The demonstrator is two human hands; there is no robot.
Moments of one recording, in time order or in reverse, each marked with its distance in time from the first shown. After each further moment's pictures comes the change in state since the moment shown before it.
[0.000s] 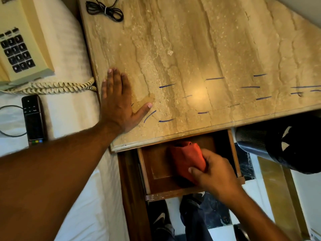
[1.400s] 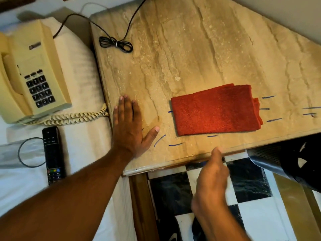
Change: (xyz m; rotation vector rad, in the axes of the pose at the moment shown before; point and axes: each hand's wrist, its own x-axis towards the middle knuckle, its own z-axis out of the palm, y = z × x) left_hand 0.001 -0.003 0.002 0.015 0.005 0.027; right_hand 0.036 -0.103 0.027 1.125 0.554 0.566
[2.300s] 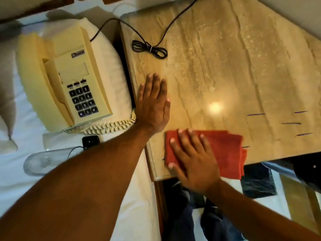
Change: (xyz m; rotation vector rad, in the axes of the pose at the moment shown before) left_hand 0.082 -0.049 -0.019 -0.125 0.058 0.058; right_hand 0.029 0.038 0.065 -1.423 -0.517 -1.537
